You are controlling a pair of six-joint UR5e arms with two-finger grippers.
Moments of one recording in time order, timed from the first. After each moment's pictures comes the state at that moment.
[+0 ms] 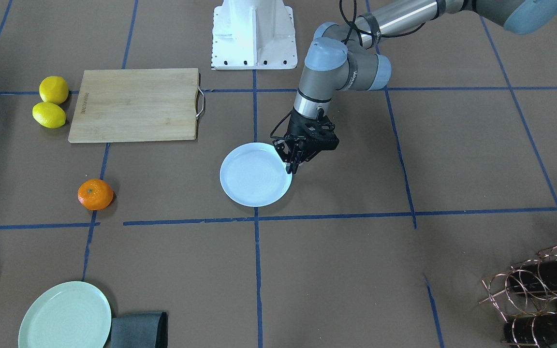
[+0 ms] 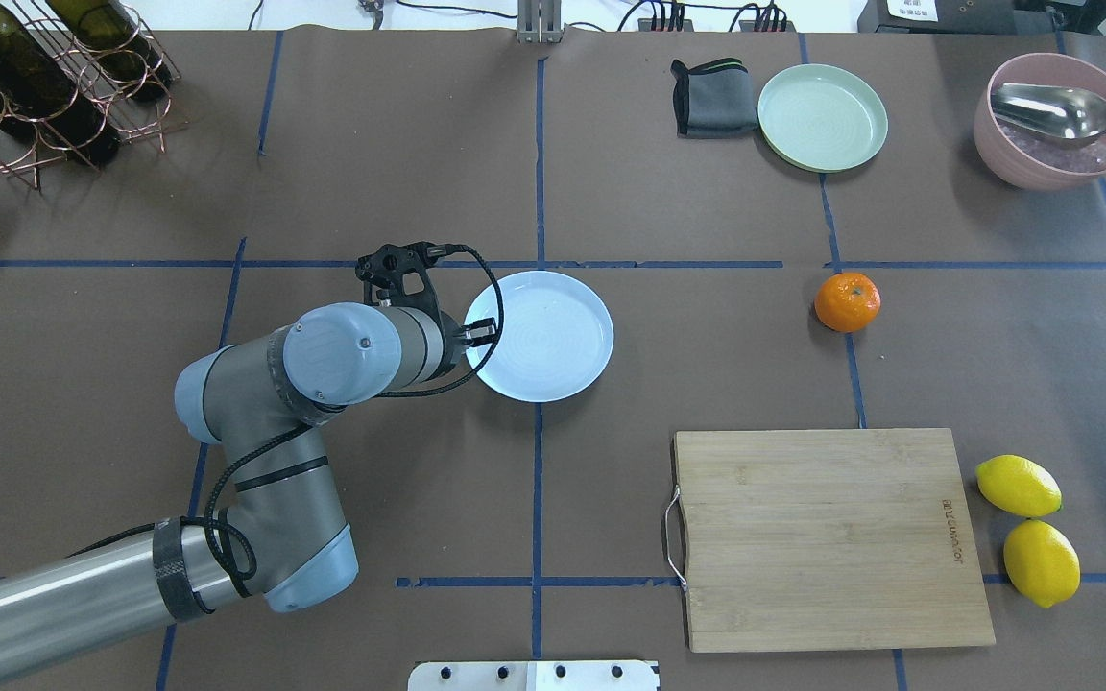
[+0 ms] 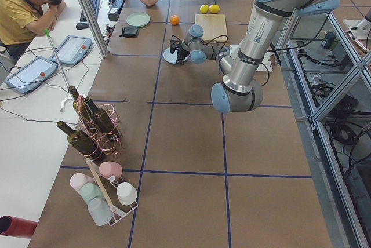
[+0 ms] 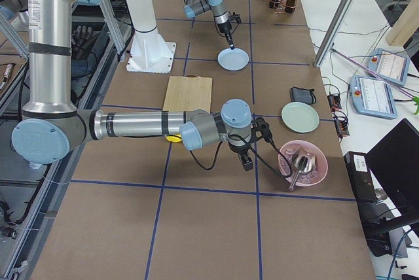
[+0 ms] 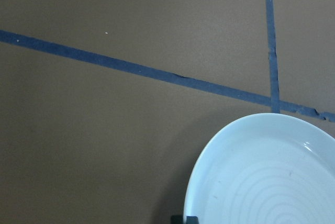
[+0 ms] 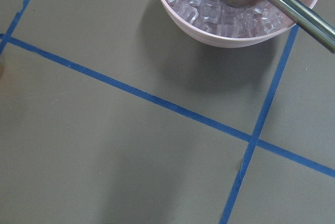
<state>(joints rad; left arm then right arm) -0.45 -2.16 -1.55 -2.07 -1.54 -1.47 1.46 -1.64 1.69 -1.26 2.38 -0.04</state>
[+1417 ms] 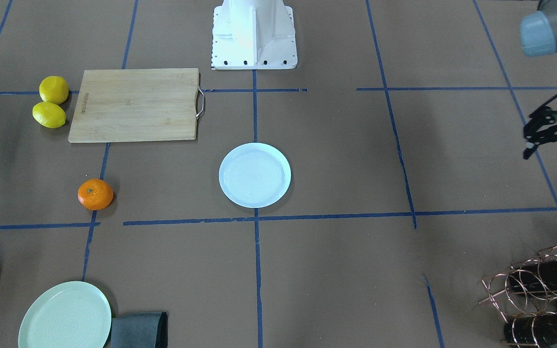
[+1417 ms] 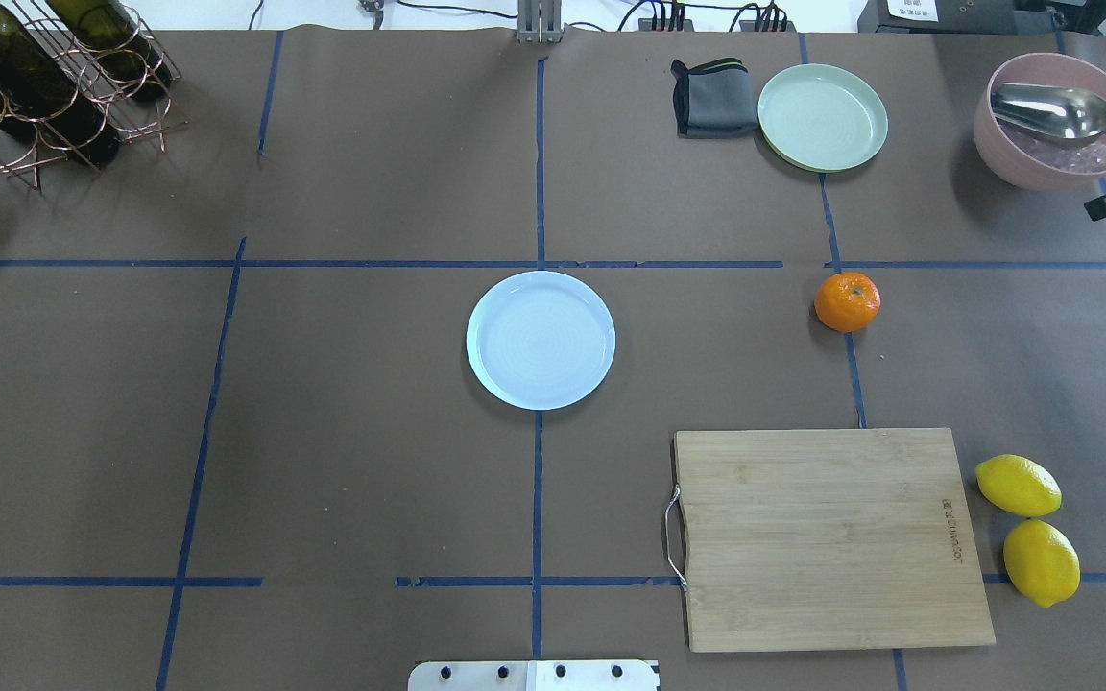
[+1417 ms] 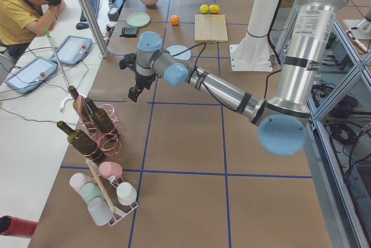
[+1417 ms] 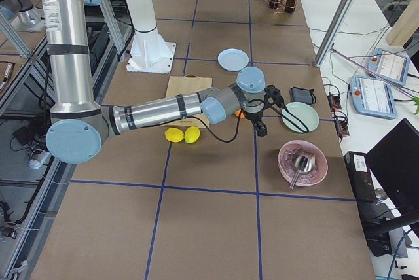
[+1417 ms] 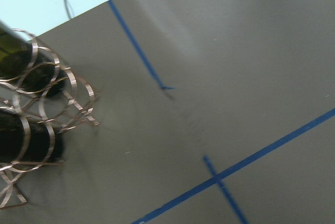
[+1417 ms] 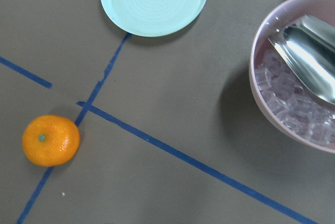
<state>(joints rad) -1.35 -1.71 -1.79 -1.77 -2.25 -0.01 1.32 -1.49 1.75 -1.24 2.38 0.14</state>
